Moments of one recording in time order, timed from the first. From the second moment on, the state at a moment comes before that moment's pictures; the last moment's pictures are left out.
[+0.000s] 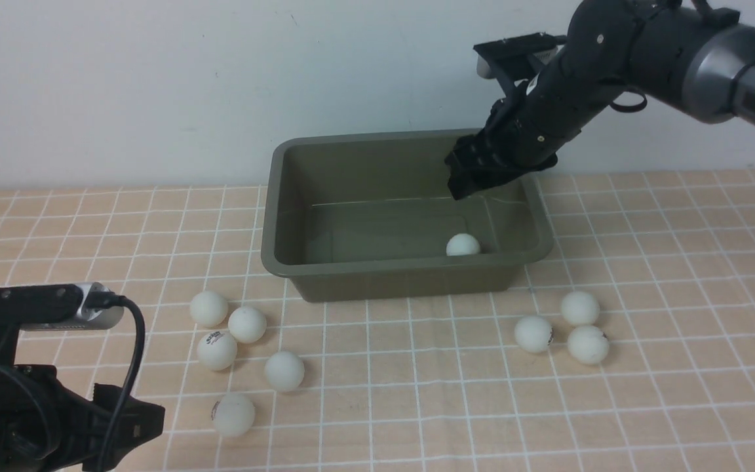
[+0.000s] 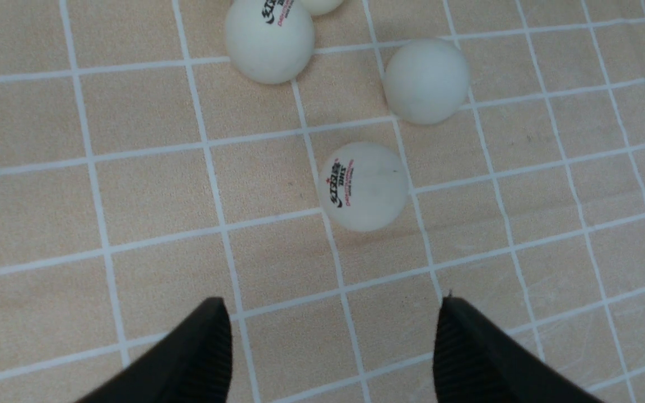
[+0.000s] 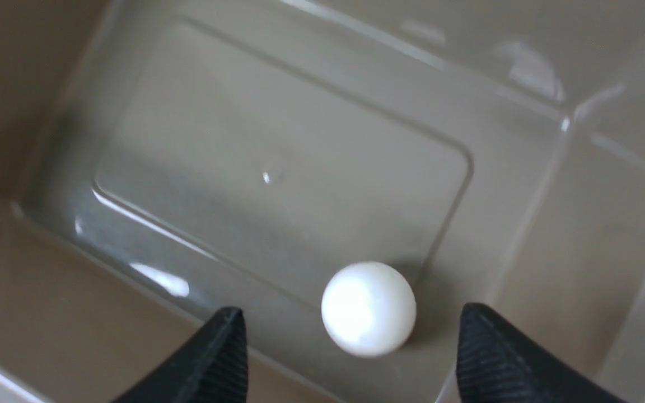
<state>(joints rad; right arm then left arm) 0.34 2.13 -1.92 0.26 1.01 -0.22 0.12 1.06 -0.46 -0.78 0.62 0.73</state>
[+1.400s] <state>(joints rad) 0.34 1.74 -1.22 -0.01 1.02 -0.03 0.12 1.06 -0.46 -0.78 0.62 0.73</state>
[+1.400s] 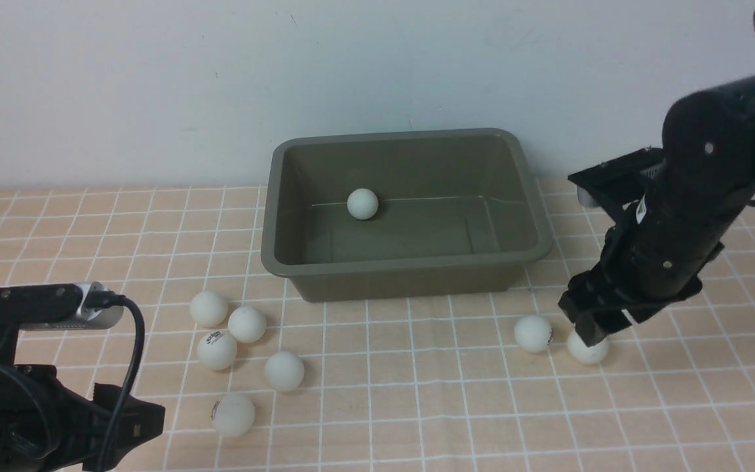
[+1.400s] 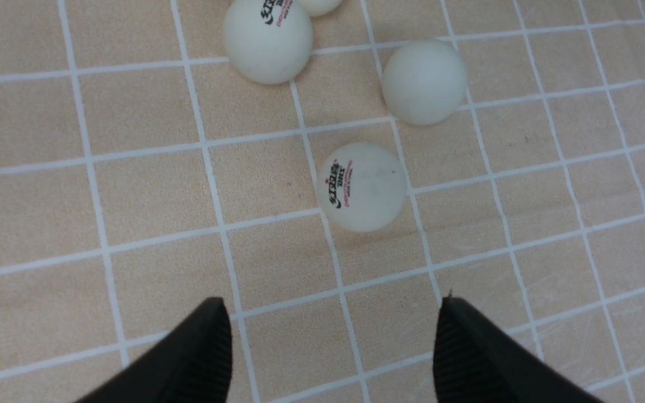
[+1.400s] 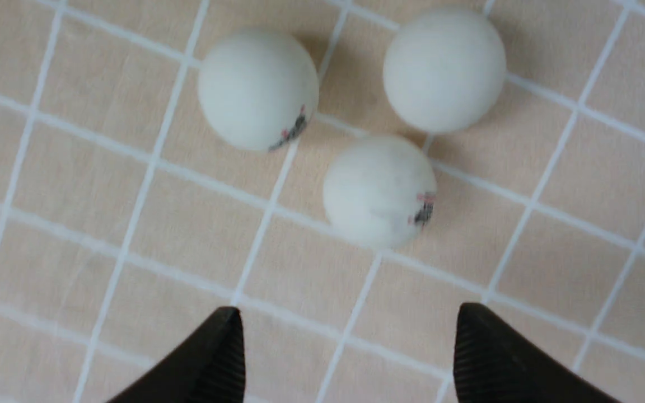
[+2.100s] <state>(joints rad) 0.34 1.86 -1.17 -0.06 0.84 0.01 0.12 1.06 -0.46 -0.78 0.62 0.73</state>
